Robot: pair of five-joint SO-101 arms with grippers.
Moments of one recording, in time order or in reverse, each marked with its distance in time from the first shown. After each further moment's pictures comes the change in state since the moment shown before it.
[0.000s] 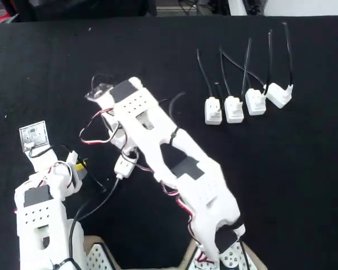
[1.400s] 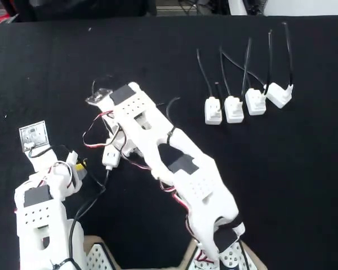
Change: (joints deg) left arm 0.0 0.0 0.0 0.0 0.0; right arm 0.8 3.6 1.0 -5.2 0.3
